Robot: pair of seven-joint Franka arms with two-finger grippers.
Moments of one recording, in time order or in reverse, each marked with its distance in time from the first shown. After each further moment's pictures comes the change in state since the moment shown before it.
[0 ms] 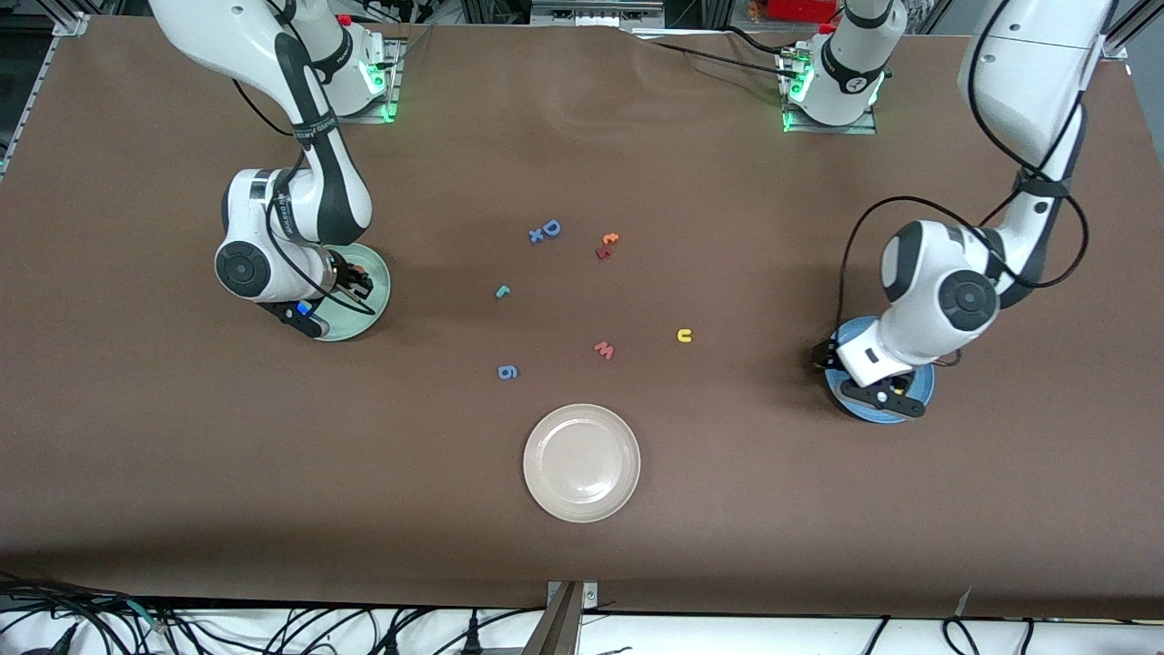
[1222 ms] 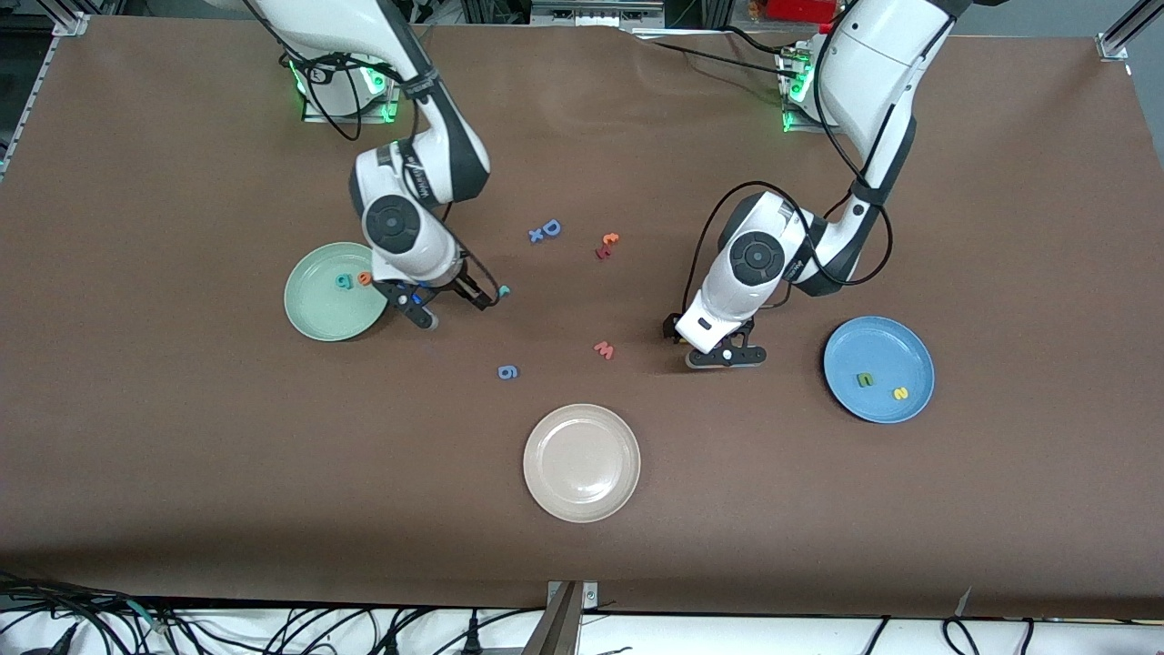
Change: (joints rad) left arm -0.315 0.101 -0.032 0.004 -0.001 0.088 -0.644; right arm 0.180 0.053 0.193 0.126 0.015 0.232 0.527
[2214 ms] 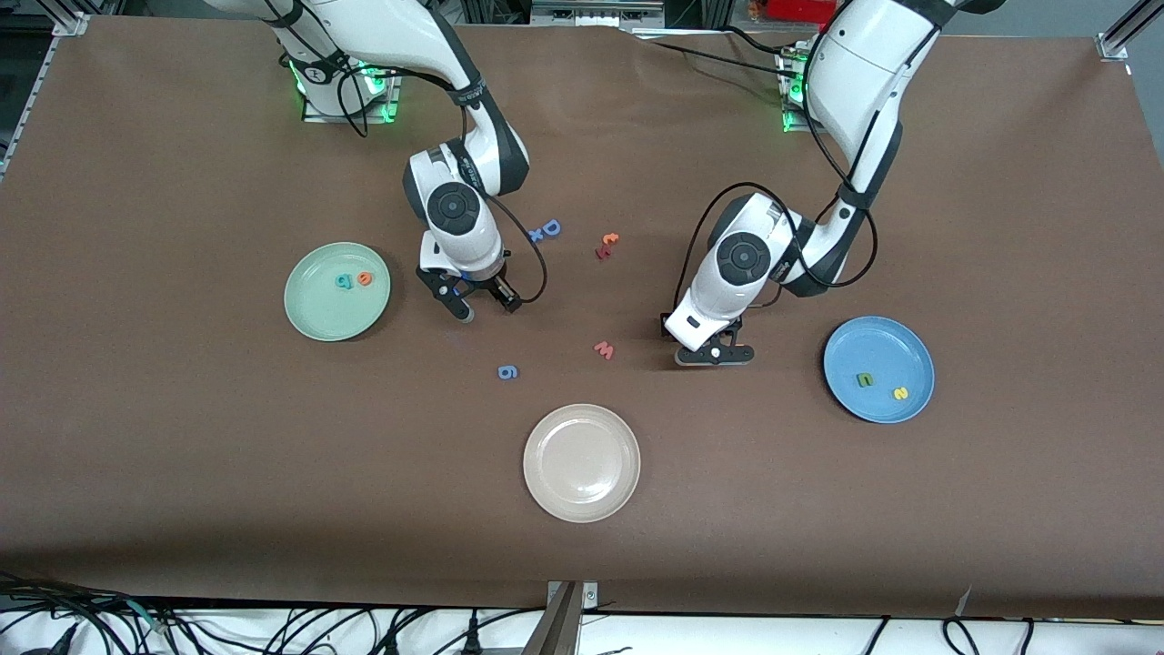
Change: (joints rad) left arm -0.024 0.024 0.000 0.012 0.000 0.002 -0.004; right arm 0.088 0.095 0.000 -0.001 0.000 0.163 0.162
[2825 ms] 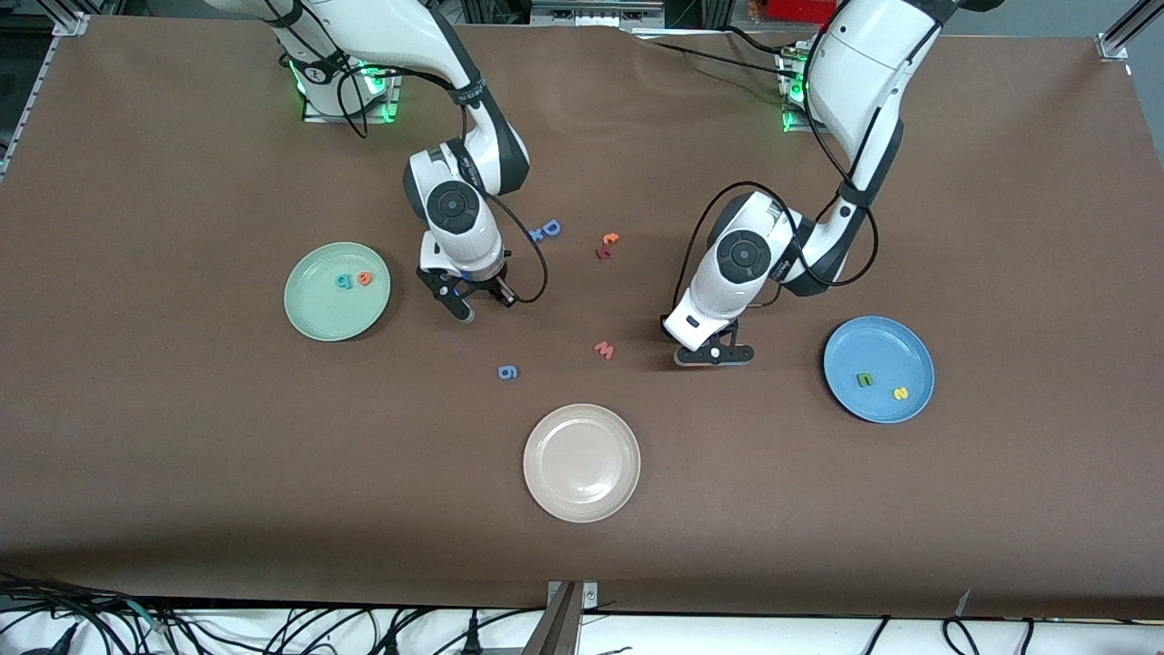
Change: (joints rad) left arm -0.001 -0.008 0.000 0.004 0.000 0.003 -0.008; right arm 0.000 -0.004 -0.001 0.003 0.000 0.009 -0.001
